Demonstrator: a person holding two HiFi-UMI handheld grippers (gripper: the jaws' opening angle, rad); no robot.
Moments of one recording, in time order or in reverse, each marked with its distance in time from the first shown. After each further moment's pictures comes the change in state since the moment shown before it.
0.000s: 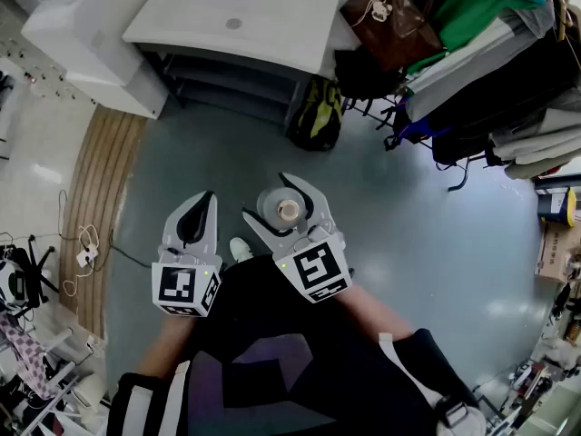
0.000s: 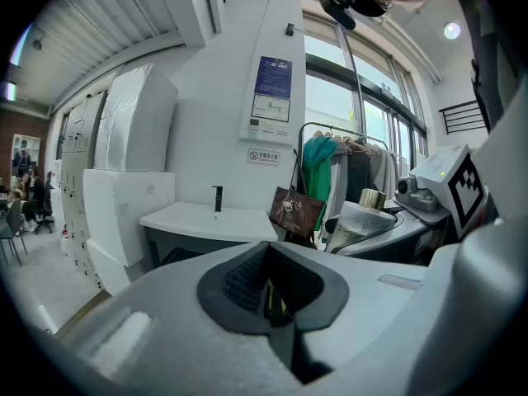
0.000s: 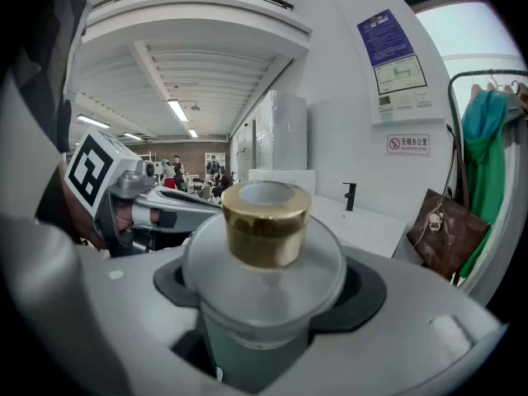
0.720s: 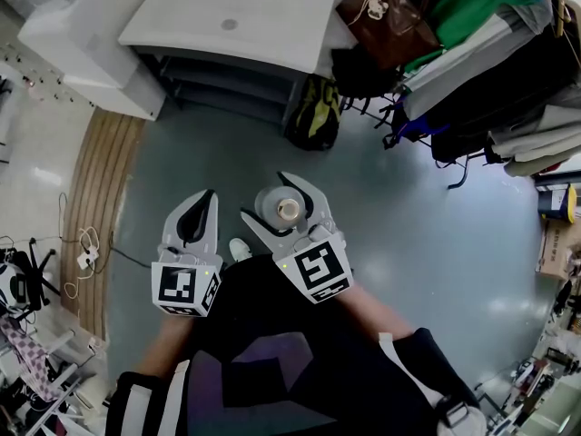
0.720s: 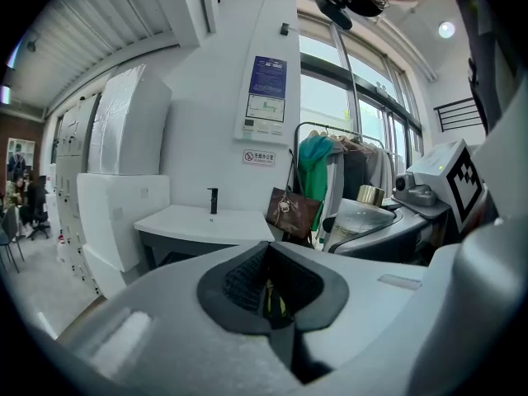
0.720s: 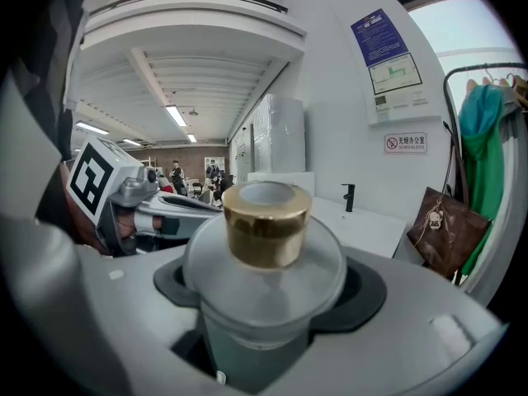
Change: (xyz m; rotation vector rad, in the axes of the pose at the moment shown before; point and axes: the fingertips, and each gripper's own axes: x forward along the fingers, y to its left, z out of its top) left arm 0.009 -0.006 0.007 0.023 -0.006 -0.019; right arm -0.002 -0.007 0.007 0.023 -0.023 0.006
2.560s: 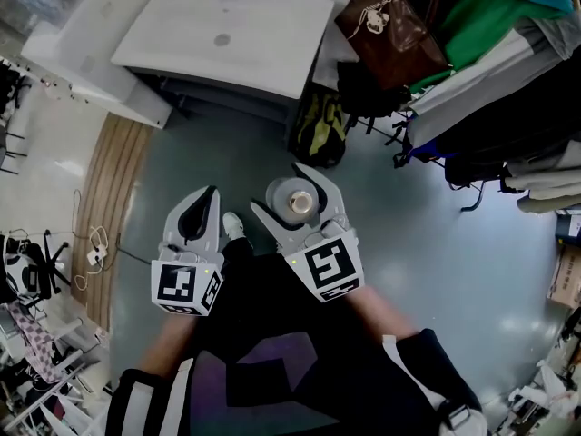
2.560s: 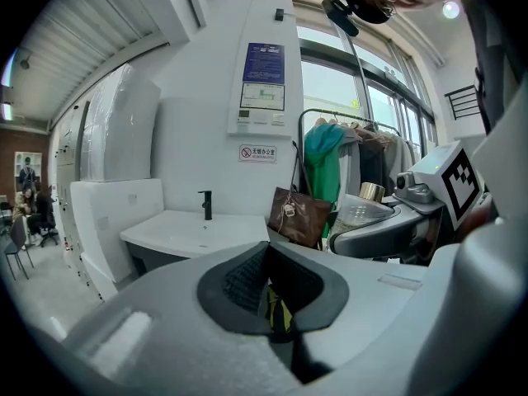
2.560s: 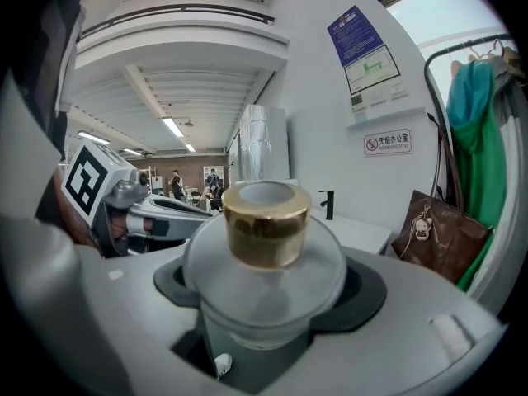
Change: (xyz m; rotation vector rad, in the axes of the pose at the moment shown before) left arm 0.121 -0.040 0.040 0.023 0.020 0.079; right arm -0.006 -0.152 0.009 0.018 -0.064 0.018
